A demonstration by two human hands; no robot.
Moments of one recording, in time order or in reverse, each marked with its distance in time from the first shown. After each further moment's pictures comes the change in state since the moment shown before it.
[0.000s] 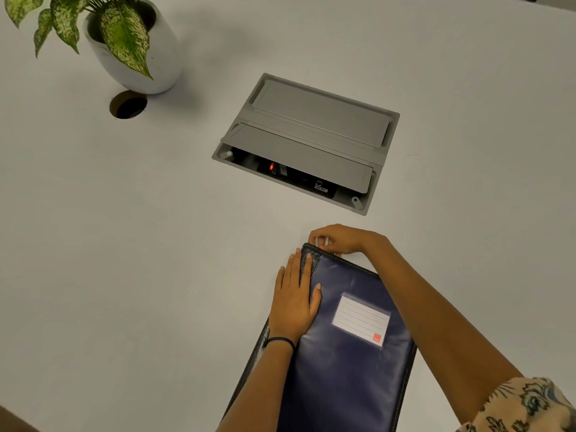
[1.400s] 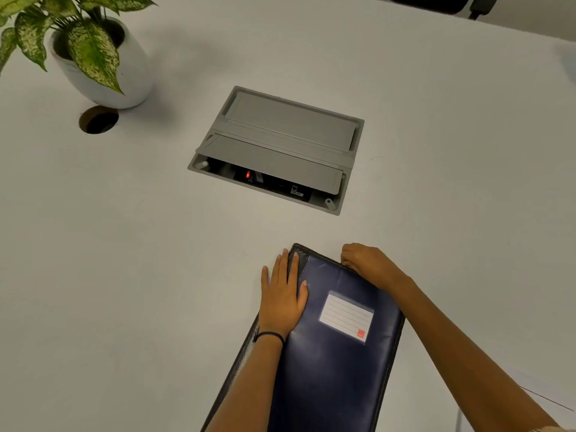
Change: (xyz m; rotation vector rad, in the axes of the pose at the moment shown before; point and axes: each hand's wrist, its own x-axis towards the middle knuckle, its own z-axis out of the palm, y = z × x) left_hand 0.009 0.008 0.002 0.115 -0.055 0.058; right_hand -0.089 0.062 0.048 -0.380 0.411 0.081
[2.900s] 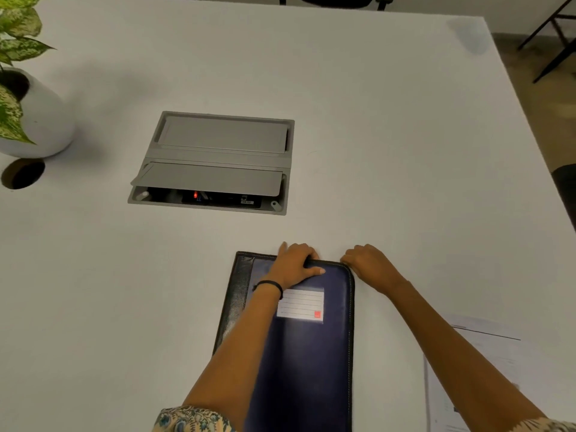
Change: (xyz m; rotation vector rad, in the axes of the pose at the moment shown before) left_hand 0.081 0.097 -0.019 -0.224 -0.474 0.351; right_hand -0.088 0.048 0.018 -0.043 0.133 0.220
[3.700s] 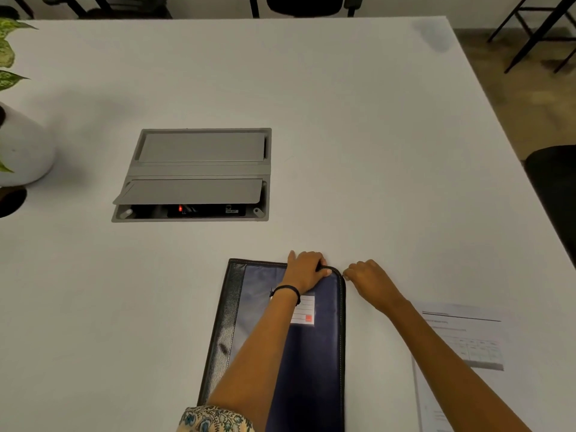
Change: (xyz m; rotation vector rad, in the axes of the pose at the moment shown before) left_hand 0.017 0.047 0.037 0.054 -0.044 -0.054; right_hand -0.047 0.007 0.027 0.021 0.041 0.154
